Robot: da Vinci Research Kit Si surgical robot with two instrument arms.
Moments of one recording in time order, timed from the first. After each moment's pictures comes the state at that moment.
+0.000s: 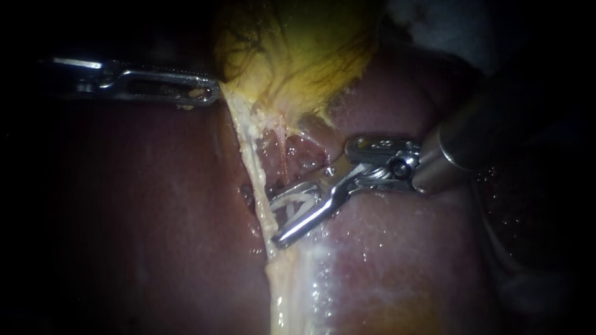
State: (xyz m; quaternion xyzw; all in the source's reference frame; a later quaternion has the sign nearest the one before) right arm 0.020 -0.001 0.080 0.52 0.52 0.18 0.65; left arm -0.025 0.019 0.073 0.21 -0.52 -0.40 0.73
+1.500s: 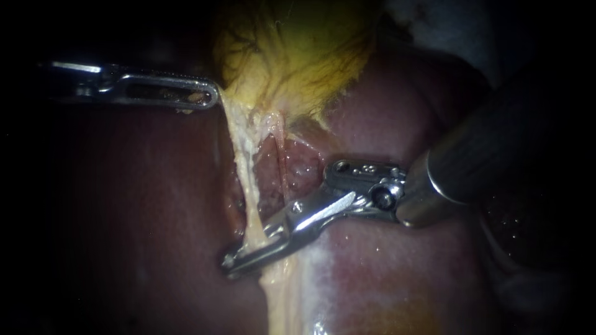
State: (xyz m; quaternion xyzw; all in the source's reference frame) right arm 0.024 -0.005 0.072 0.54 0.51 0.11 0.65; left arm -0.025 0.019 0.072 0.21 -0.52 -0.40 0.73
